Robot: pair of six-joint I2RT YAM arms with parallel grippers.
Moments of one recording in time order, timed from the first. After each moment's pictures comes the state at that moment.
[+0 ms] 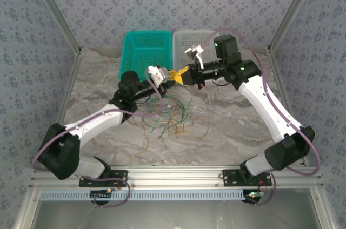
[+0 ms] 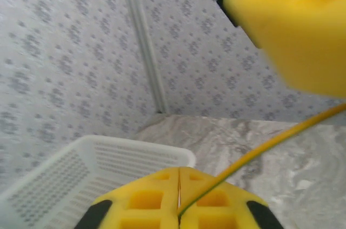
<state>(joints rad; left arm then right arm) -0.63 1.37 0.86 0.60 0.48 0.16 0.44 1.45 1.55 -0.64 -1.02 -0.09</state>
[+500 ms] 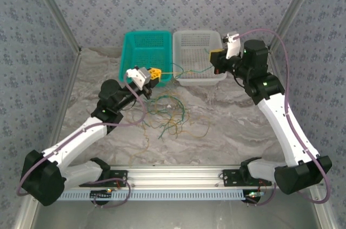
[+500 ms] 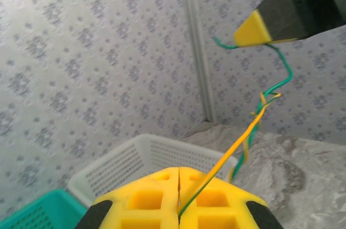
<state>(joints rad) -0.56 1.10 0.75 0.51 0.32 0.13 0.30 1.22 1.37 -0.43 -0.28 0.11</state>
